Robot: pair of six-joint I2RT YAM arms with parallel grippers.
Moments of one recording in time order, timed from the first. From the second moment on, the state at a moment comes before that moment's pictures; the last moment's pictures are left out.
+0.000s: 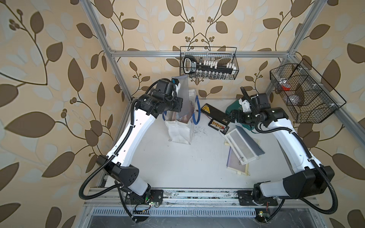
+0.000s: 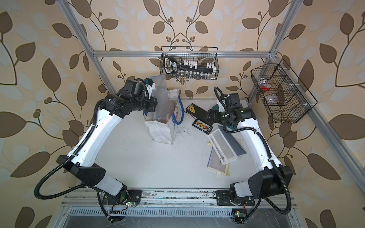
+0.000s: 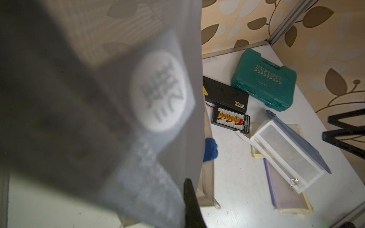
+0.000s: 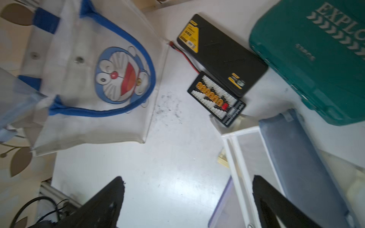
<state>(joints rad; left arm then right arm) -0.42 1.61 1.95 -1.05 0.01 -0.15 0.12 1.42 1.46 -1.00 -0.21 0.26</state>
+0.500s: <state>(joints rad) -0.31 1.76 1.83 -0.92 0.21 0.02 -0.05 1.38 1.21 -1.03 -0.16 0.17</state>
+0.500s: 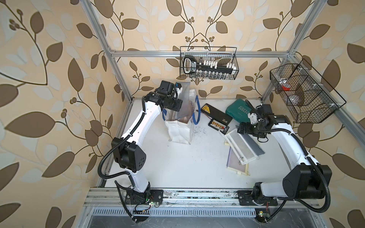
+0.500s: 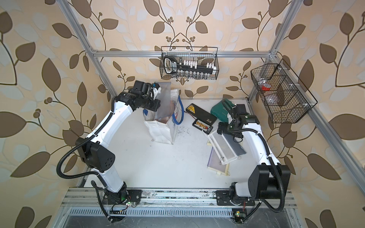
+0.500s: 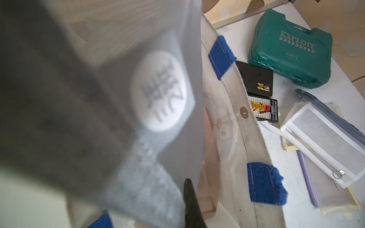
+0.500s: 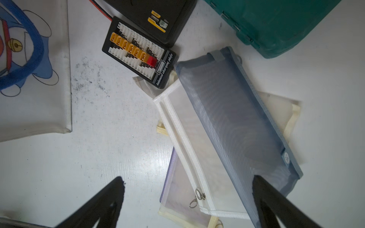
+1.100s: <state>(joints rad) -0.29 1.77 1.79 -0.92 0.24 0.00 -0.12 1.46 1.08 -0.90 -0.20 0.18</state>
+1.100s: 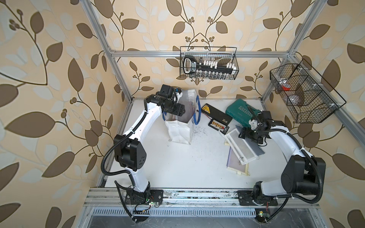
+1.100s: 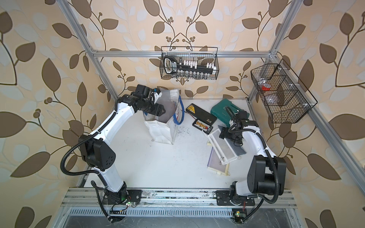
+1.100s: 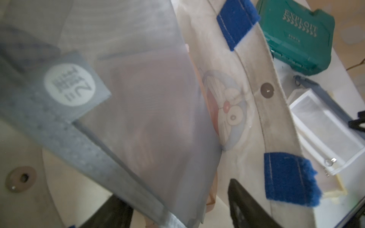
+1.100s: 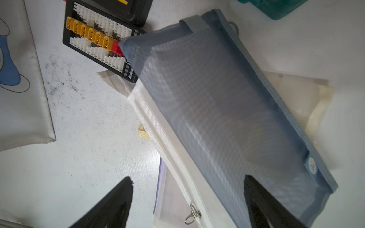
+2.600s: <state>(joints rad) -0.52 1.18 1.17 -0.48 0.68 -0.59 0.39 1.33 1.66 -1.13 -0.15 0.32</state>
